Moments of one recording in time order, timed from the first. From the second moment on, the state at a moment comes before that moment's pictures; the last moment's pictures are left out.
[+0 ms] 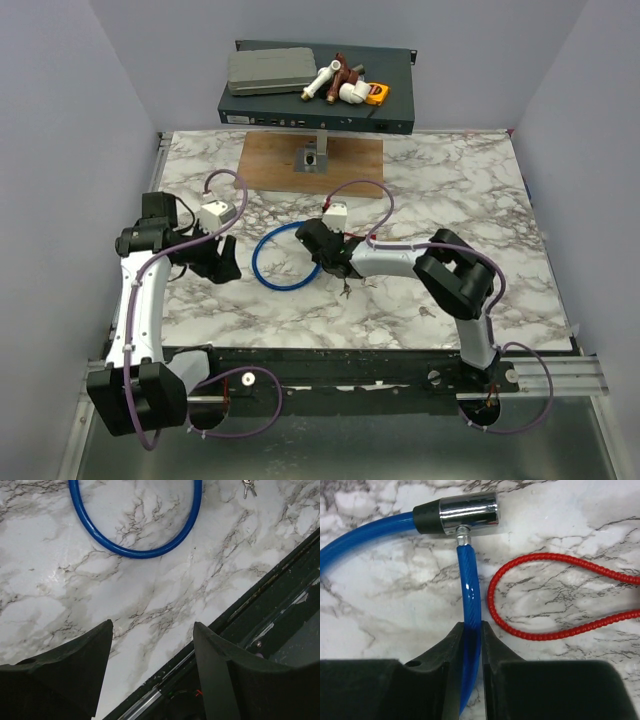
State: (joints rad) left arm 0.17 1.10 1.05 -1.14 0.70 0.60; right arm 0.94 2.03 1.25 -0.08 0.57 0.77
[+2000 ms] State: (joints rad) left arm -0.26 1.09 0.99 -1.02 0.49 0.51; right arm 0.74 1.22 0.57 -0.77 0.48 1.32
